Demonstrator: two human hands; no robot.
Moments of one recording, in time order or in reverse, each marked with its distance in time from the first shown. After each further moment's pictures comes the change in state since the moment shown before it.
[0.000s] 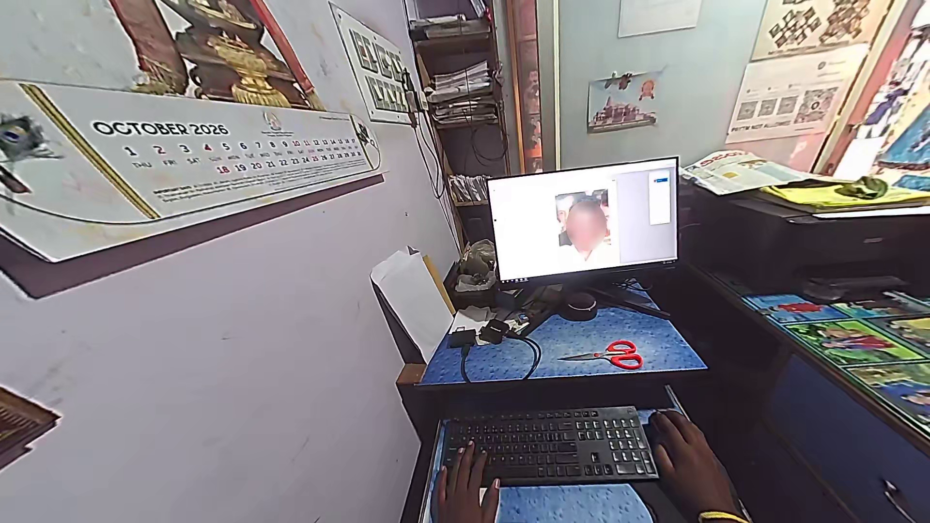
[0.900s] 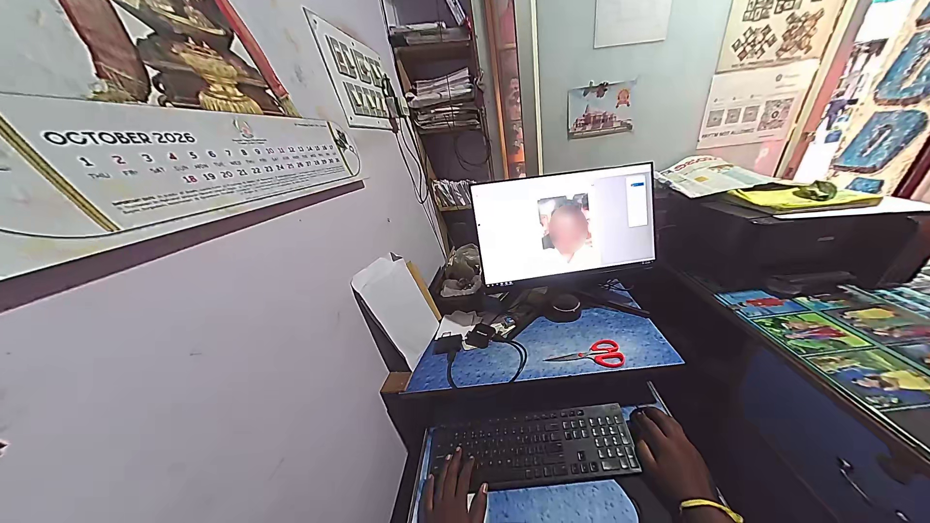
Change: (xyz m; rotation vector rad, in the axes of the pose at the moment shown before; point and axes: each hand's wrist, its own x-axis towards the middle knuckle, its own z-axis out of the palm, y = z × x) left_hand 0.000 0.001 -0.003 -0.008 -0.010 0.006; right_hand 0.001 -0.007 -0.010 -0.045 -0.082 0.037
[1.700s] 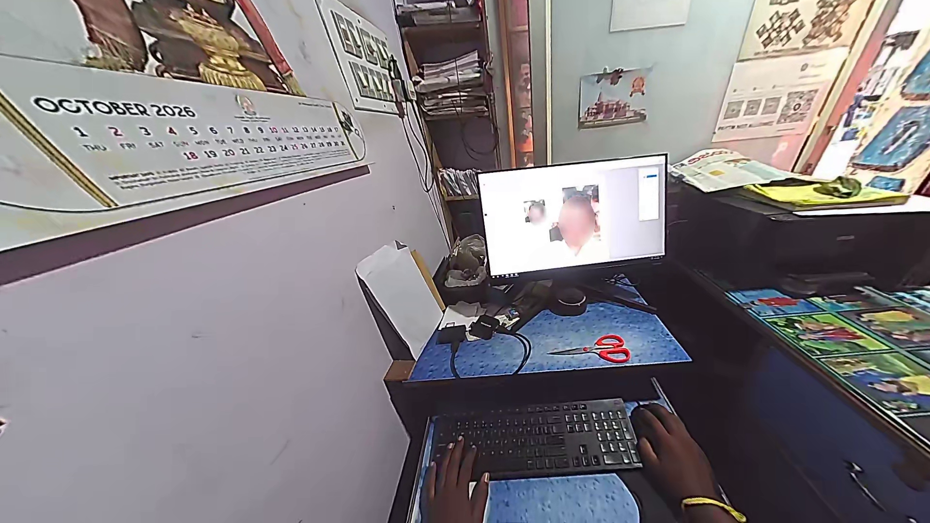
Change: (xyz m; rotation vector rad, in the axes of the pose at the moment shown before) left_hand 0.000 -0.003 0.006 0.024 0.025 0.010; right_hand 0.000 0.001 0.002 0.006 0.026 -0.043
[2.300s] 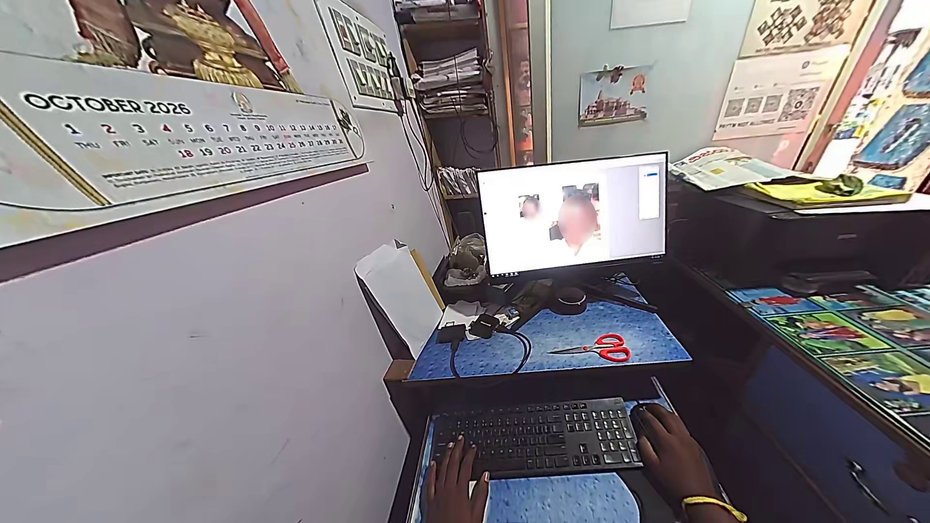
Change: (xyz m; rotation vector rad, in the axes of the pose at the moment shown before) left_hand 0.000 -0.001 0.003 0.006 0.011 0.004; right_hand 0.000 -0.003 -0.004 0.019 -0.003 0.004
